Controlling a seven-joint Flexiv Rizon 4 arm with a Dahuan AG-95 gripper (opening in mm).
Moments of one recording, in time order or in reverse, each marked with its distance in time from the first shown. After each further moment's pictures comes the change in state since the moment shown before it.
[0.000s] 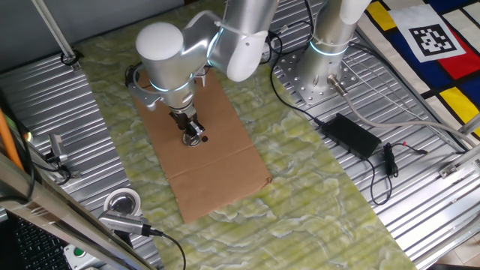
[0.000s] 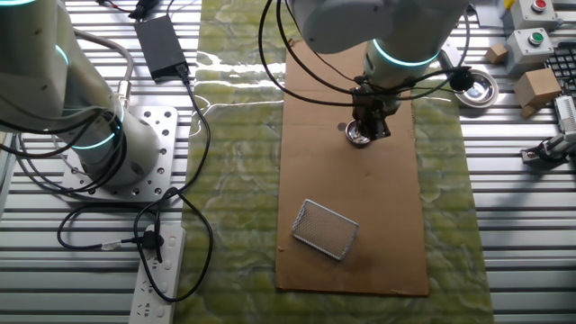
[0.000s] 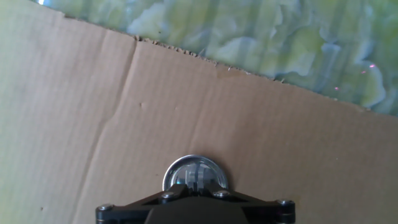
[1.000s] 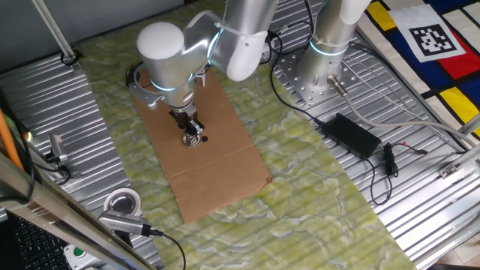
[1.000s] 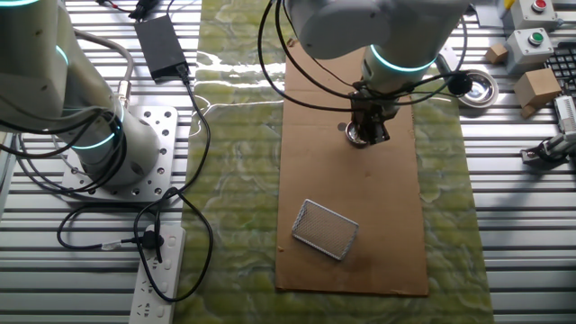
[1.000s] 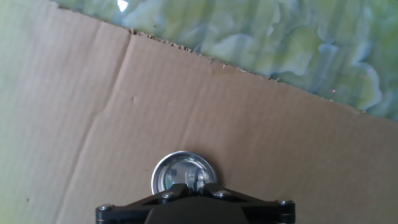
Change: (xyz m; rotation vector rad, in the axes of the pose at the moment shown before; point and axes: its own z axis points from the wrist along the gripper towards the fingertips) arm 0.004 -0.008 0.005 0.001 -0.006 -0.028
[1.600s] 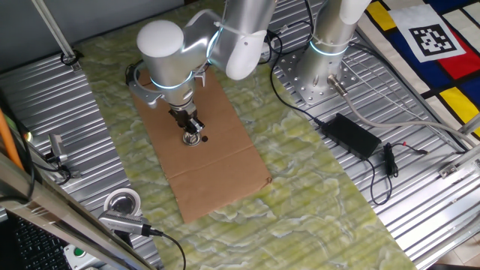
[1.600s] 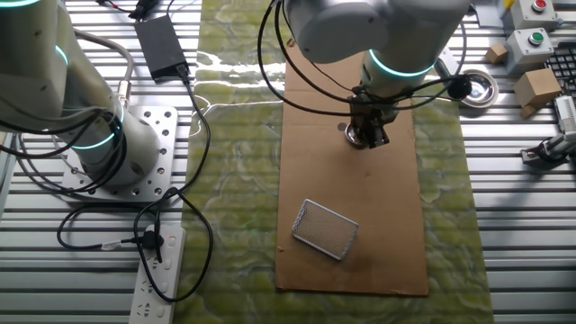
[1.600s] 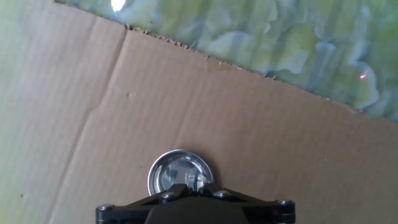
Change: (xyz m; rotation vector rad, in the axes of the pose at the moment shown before) arm 0.003 -0.003 0.002 0.004 0.002 -0.008
